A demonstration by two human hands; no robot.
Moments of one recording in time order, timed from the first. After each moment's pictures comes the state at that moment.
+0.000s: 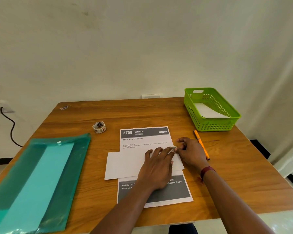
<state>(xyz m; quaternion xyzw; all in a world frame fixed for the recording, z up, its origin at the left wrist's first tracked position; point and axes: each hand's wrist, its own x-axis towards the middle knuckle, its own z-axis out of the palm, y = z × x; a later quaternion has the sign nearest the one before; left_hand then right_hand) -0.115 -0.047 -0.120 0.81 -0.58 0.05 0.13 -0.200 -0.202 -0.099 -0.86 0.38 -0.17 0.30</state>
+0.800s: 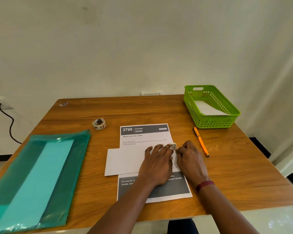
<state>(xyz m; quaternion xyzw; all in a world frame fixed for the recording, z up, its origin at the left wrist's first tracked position) -0.120 -0.048 -0.118 0.81 -0.56 0.03 0.16 -0.222 -0.159 -0.111 -0.91 0.31 -0.26 0.12</state>
